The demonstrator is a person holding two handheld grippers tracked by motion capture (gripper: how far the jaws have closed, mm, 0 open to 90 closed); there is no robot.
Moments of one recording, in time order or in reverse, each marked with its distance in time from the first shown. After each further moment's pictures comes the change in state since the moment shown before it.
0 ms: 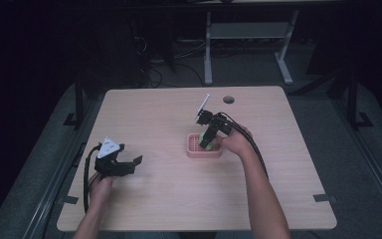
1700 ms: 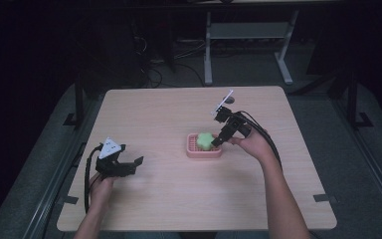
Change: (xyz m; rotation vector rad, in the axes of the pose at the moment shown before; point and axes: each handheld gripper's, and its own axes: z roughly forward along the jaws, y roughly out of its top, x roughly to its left) left arm -0.003 0.000 0.001 0.001 -0.004 0.015; right arm -0.004 -0.048 -0.046 -0.125 0.019 0.055
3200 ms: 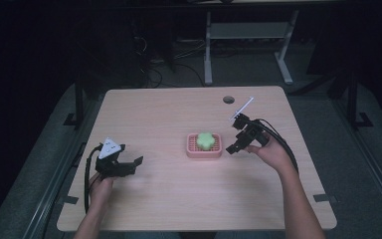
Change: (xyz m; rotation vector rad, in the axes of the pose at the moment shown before) left arm 0.001 0.000 0.000 0.002 0.006 -0.004; right arm -0.004 -0.050 -0.017 -0.021 0.005 0.053
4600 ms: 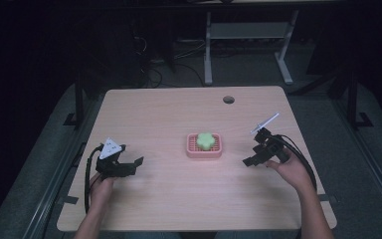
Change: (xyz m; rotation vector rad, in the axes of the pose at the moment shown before) left arm -0.001 0.000 0.000 0.013 -0.003 0.008; right arm -0.009 -0.072 -0.004 -0.056 0.009 0.091
